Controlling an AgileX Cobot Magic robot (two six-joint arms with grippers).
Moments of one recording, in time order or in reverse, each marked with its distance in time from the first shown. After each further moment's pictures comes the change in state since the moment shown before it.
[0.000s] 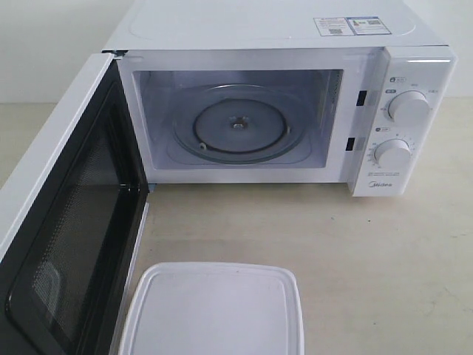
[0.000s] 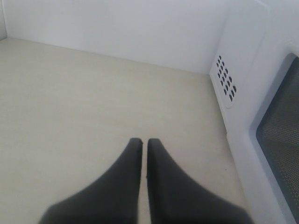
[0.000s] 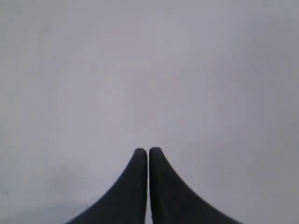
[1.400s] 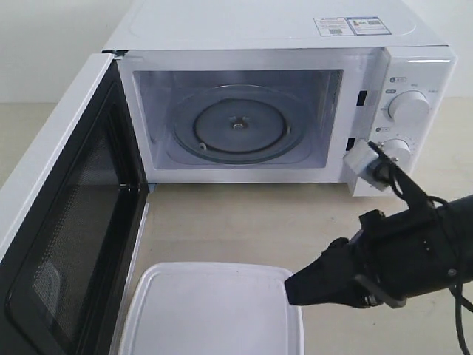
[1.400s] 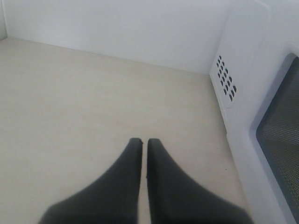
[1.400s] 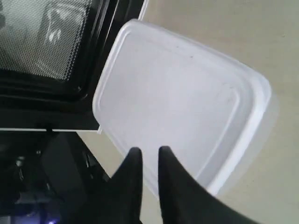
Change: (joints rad) left arm 0.000 0.000 0.000 0.000 0.000 0.000; right arm 0.279 1.197 -0.094 1.379 1.005 -1.297
